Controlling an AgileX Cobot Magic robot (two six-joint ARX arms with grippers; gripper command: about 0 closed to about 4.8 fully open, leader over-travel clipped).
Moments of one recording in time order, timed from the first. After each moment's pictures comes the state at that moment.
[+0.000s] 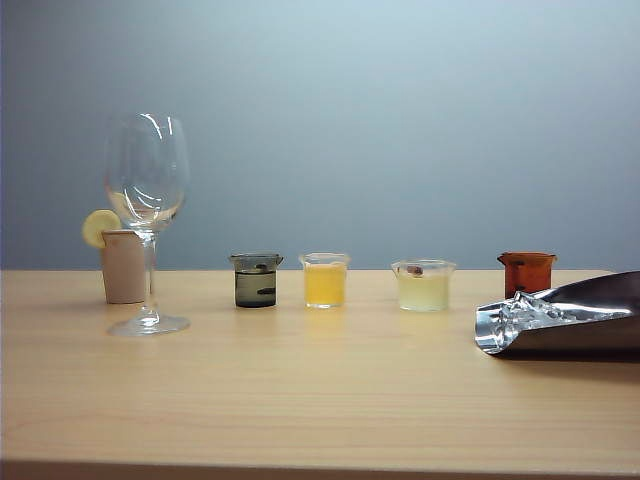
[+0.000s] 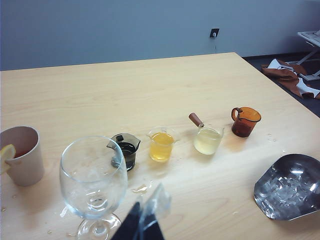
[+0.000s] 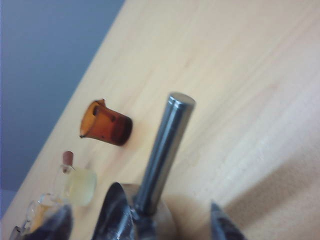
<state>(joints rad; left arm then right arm) -0.36 0.72 0.92 -0.42 0.16 -0.06 -0.38 0.55 0.12 0.13 -0.34 0.85</state>
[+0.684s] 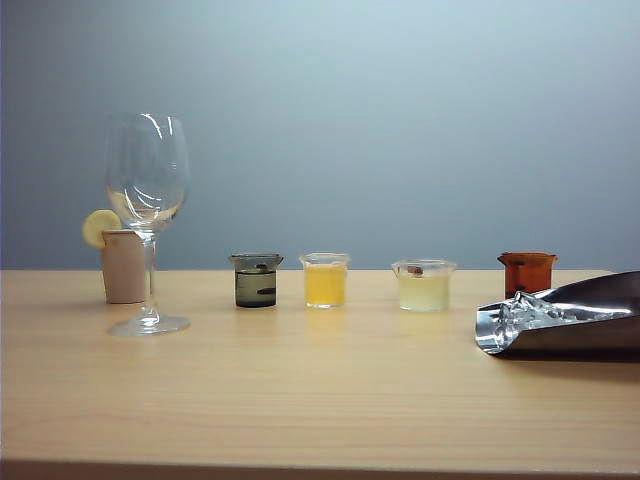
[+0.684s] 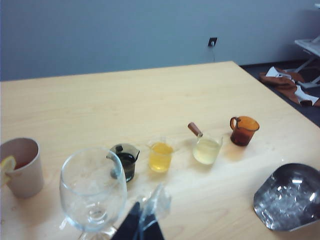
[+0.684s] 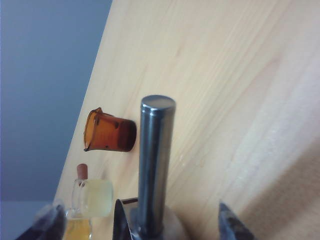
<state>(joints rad) -0.36 0.72 0.92 -0.38 0.16 -0.06 -0.38 0.86 0.13 0.41 -0.39 1.05</state>
